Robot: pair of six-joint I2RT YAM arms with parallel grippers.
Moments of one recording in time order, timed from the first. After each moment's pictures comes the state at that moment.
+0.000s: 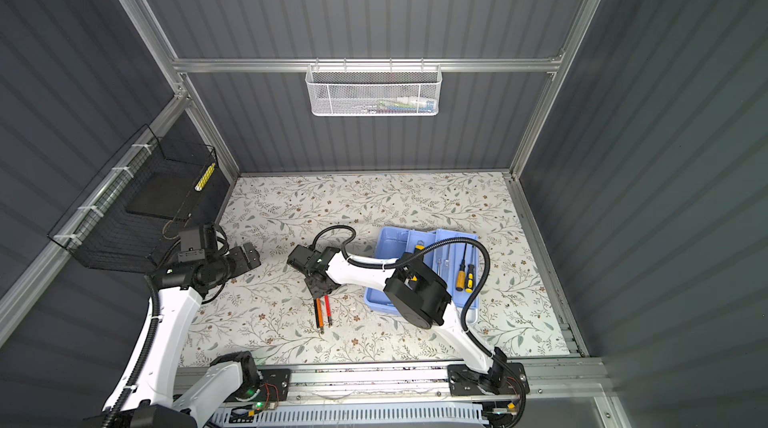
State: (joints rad) left arm 0.13 0.97 0.90 -0.86 0.02 -0.29; right arm 1.11 2.32 1.85 -0.78 0.15 0.49
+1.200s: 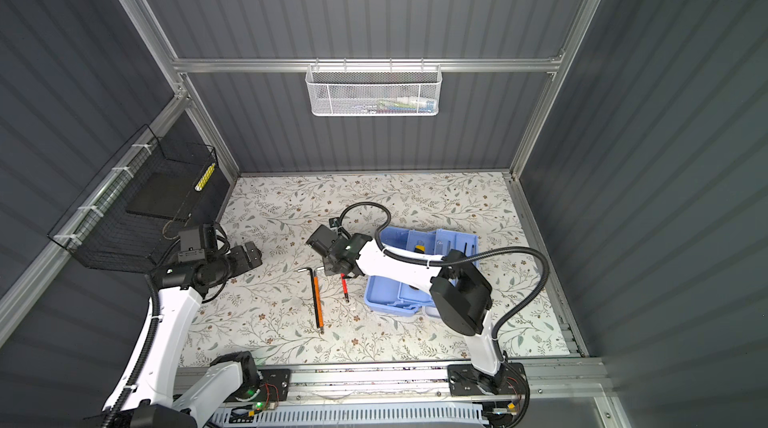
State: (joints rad) left arm 0.13 0.97 0.90 -0.84 0.06 -0.27; right arm 1.03 1.93 1.59 -0.66 0.31 0.67
